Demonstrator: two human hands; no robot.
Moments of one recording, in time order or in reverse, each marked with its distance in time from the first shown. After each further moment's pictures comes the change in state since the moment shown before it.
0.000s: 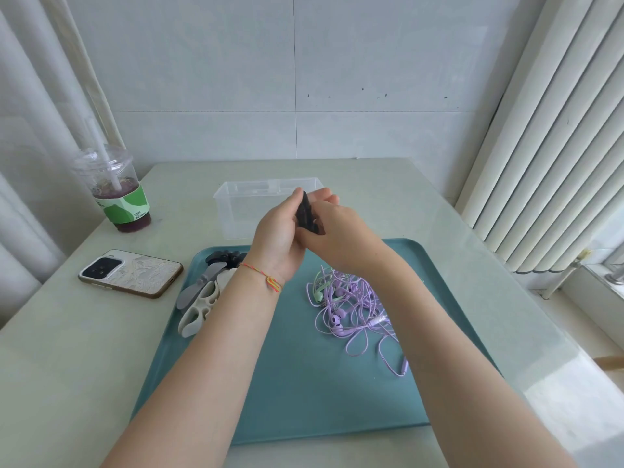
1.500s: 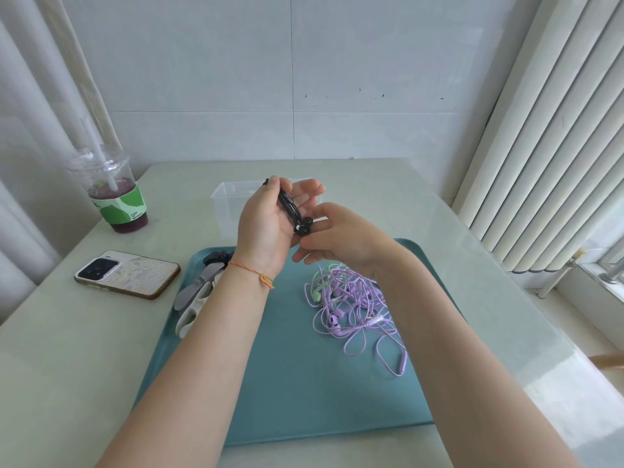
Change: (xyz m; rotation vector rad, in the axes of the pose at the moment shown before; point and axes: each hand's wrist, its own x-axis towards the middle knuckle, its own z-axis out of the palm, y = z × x) left_hand 0.002 0.011 -0.009 -0.072 -0.044 0.225; right_hand -0.005 0.003 -0.007 0.854 -0.204 0.233
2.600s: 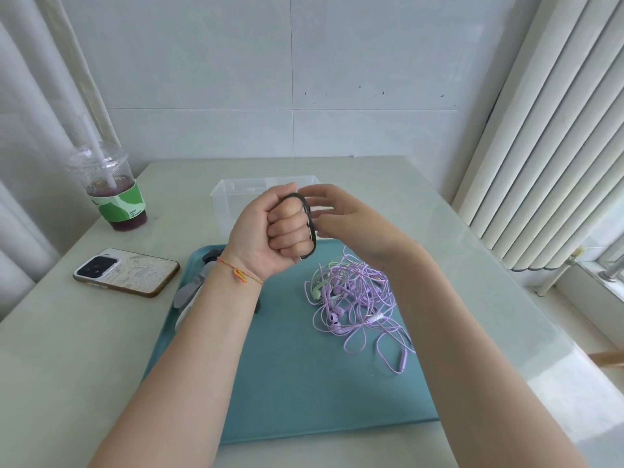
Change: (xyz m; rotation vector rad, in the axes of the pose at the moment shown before) left_hand -0.001 0.009 -0.018 -0.152 -0.461 -0.490; right_hand 0.005 0.002 -0.014 -0.172 0.061 -0.139
